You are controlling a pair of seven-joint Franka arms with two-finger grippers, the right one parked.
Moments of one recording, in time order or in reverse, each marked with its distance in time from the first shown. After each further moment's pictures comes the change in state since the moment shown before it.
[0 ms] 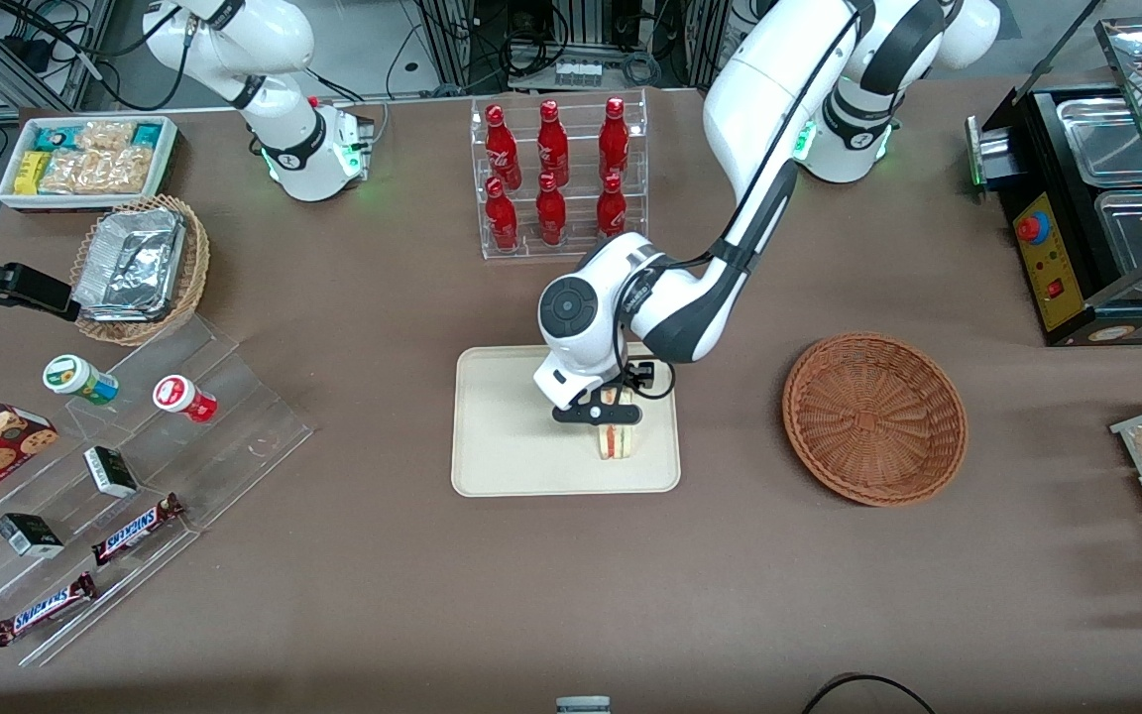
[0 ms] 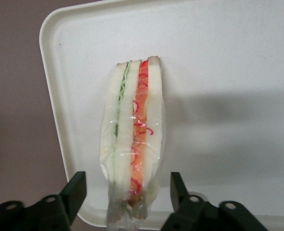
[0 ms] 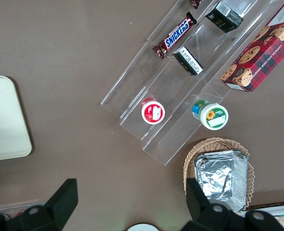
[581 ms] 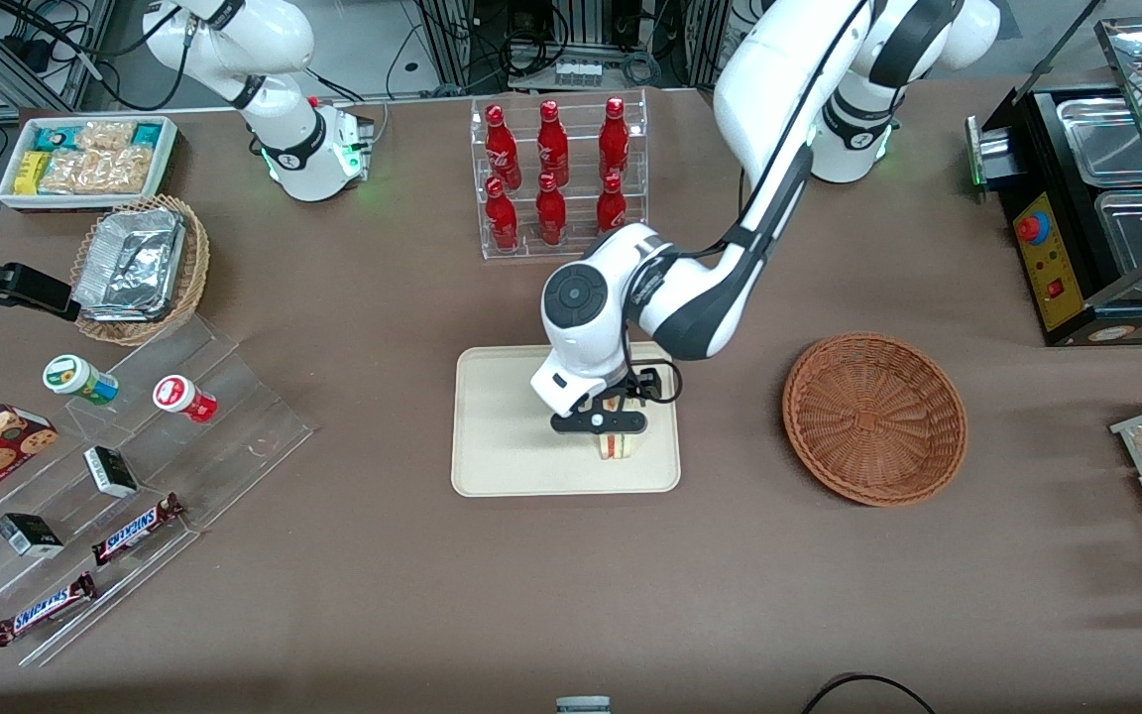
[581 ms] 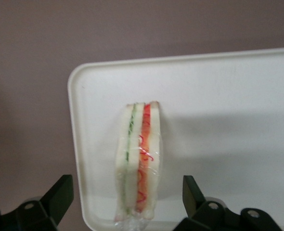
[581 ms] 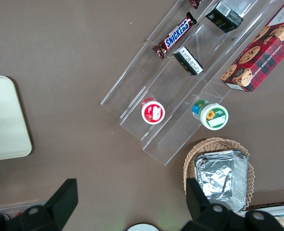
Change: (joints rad) arm 0.003 -0.052 0.047 0.074 0.003 -0.021 0.000
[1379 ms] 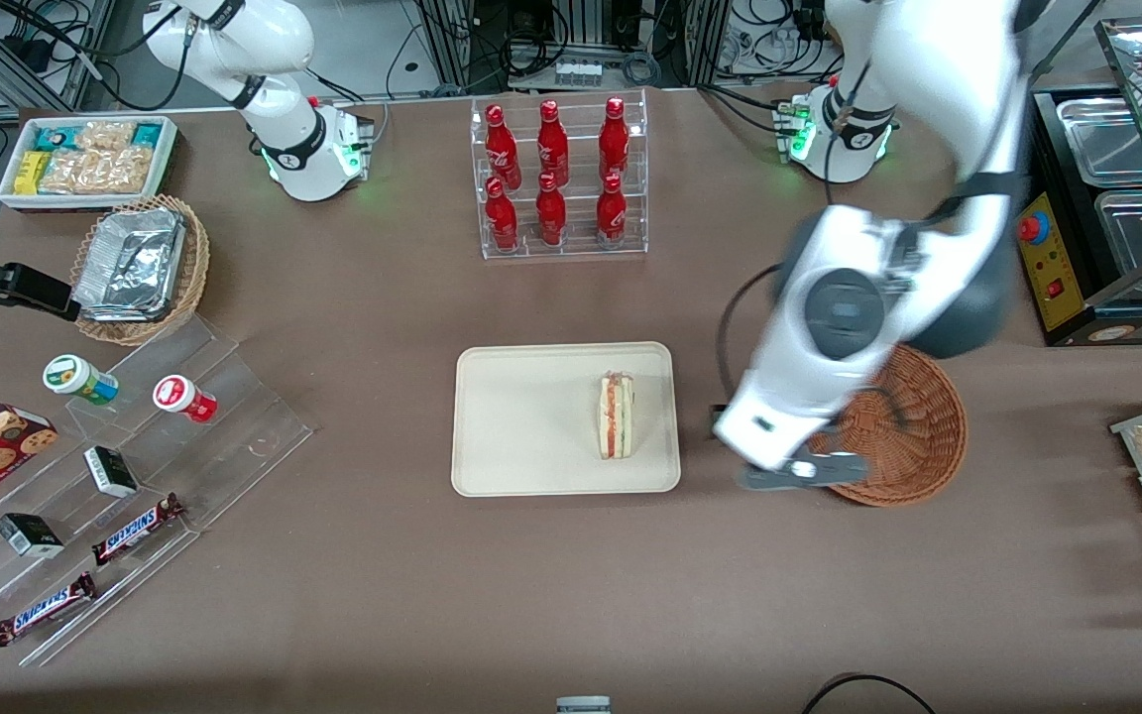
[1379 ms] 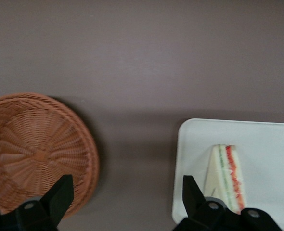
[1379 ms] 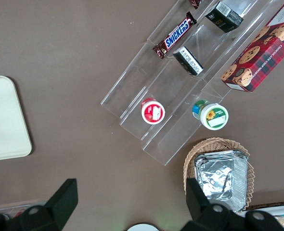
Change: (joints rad) arm 0.314 -0.224 0.035 0.000 -0.104 -0.189 0.295
